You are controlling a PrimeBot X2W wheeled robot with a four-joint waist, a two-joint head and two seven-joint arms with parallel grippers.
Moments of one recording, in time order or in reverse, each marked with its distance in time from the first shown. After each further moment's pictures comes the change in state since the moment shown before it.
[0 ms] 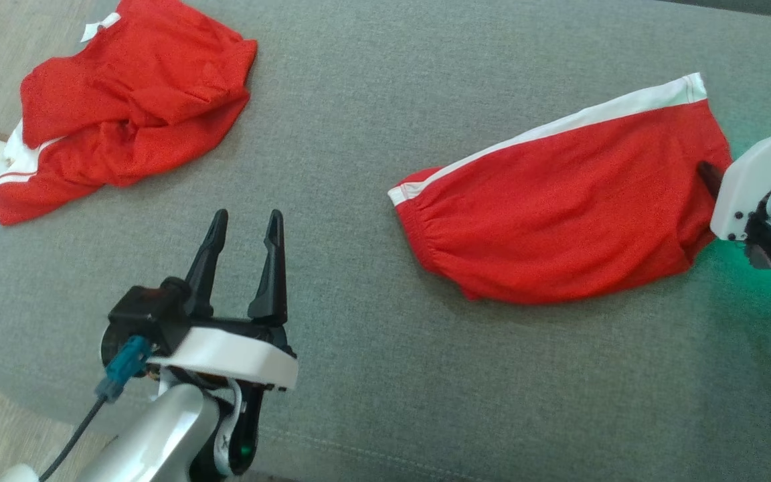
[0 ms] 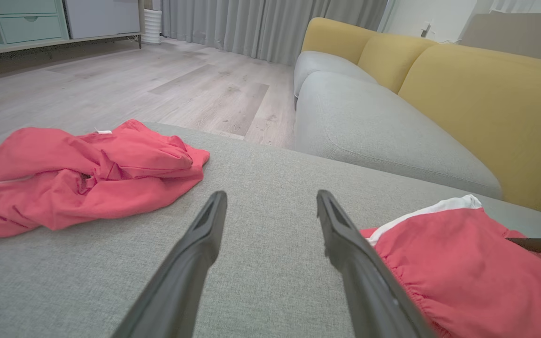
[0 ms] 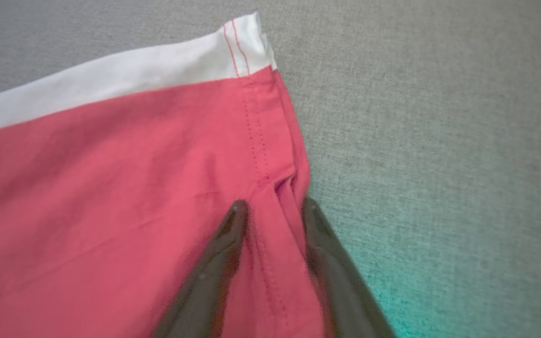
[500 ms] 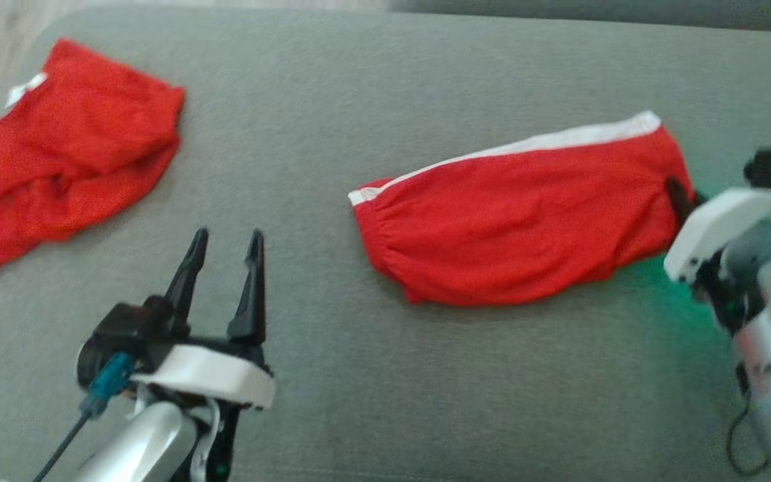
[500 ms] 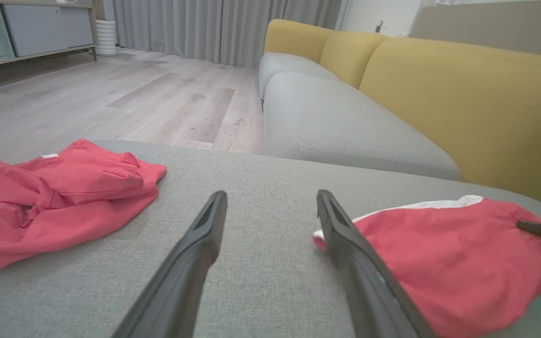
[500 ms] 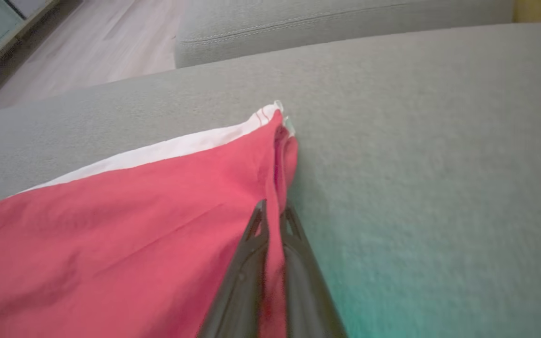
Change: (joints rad) left arm 0.034 0.060 -0.002 -0.007 0.016 0.001 0.004; right arm 0.157 0.105 -0.074 -0.097 0.044 0.000 -0.260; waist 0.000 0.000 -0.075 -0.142
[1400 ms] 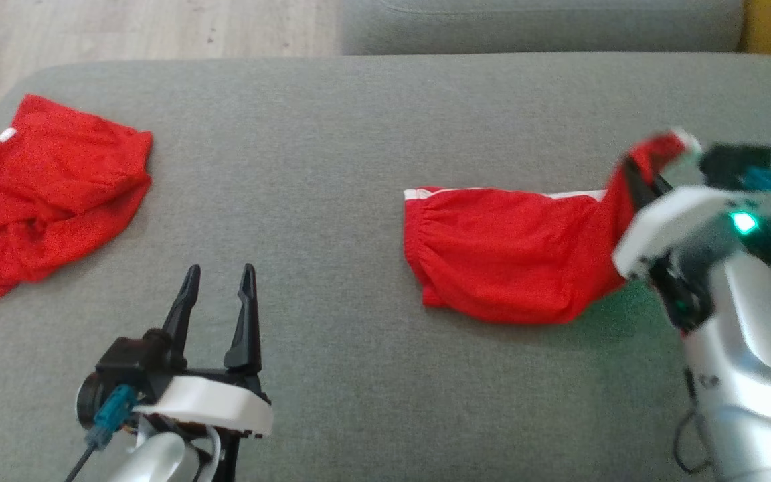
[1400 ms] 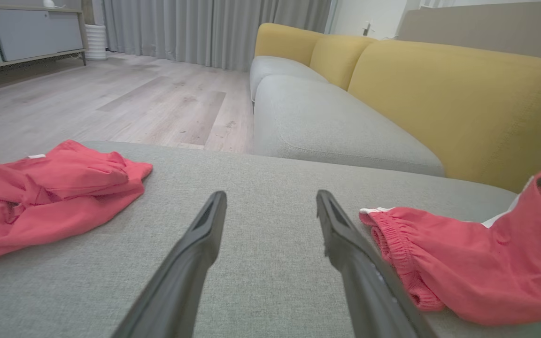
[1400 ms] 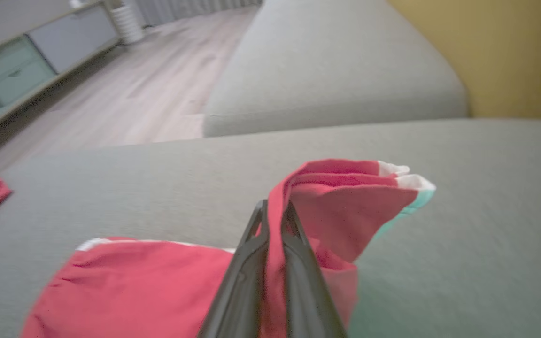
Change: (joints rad) left arm 0.085 0.011 0.005 0.007 -0.007 0.033 -0.031; right arm 0.128 0.142 -0.138 -0.252 -0.205 0.000 0.000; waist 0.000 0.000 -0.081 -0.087
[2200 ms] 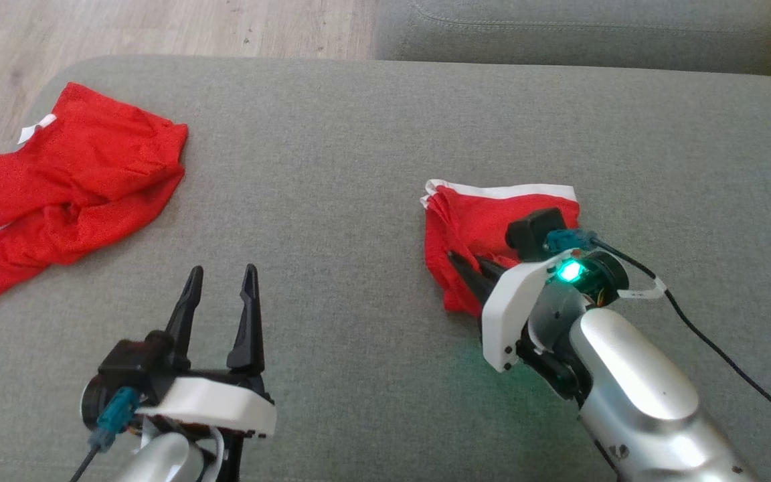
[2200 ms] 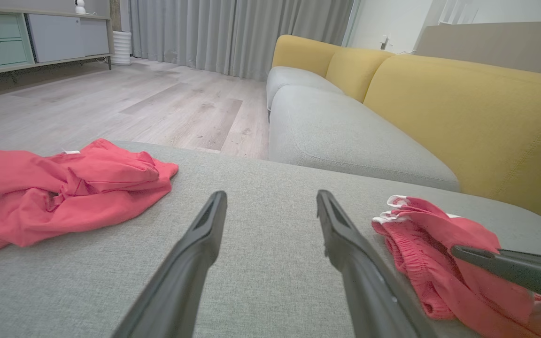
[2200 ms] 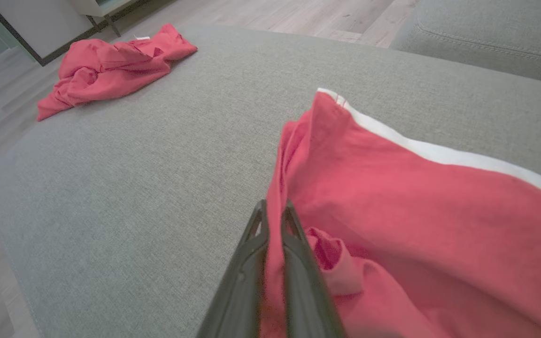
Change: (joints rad) left arm 0.000 -0.024 0.000 0.020 -0.010 -0.009 -0.022; right arm 0.020 0.026 0.546 -0.077 0.136 0.000 0.095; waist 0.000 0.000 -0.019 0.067
